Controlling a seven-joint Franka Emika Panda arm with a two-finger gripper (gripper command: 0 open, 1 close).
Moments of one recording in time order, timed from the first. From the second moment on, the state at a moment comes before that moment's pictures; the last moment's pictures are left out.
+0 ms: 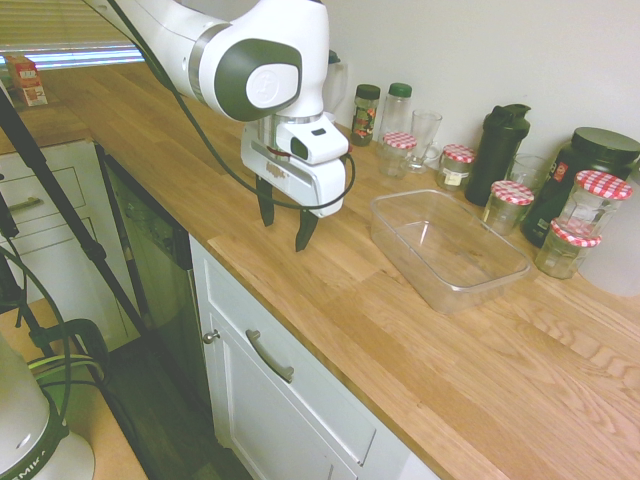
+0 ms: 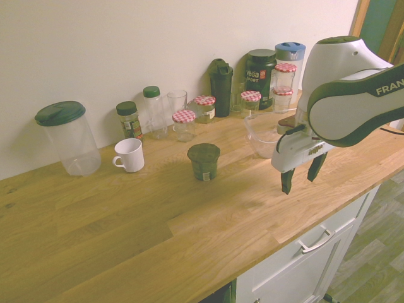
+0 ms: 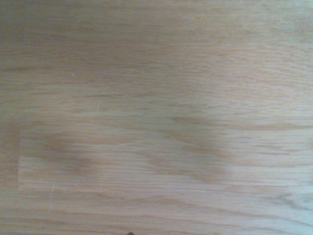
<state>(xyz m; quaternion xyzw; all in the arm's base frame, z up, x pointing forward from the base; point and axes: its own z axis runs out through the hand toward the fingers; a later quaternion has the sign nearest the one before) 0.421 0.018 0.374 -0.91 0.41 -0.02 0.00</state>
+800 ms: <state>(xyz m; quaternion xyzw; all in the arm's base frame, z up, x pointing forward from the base) 0.521 0.117 0.360 -0.91 0.37 -0.14 0.10</state>
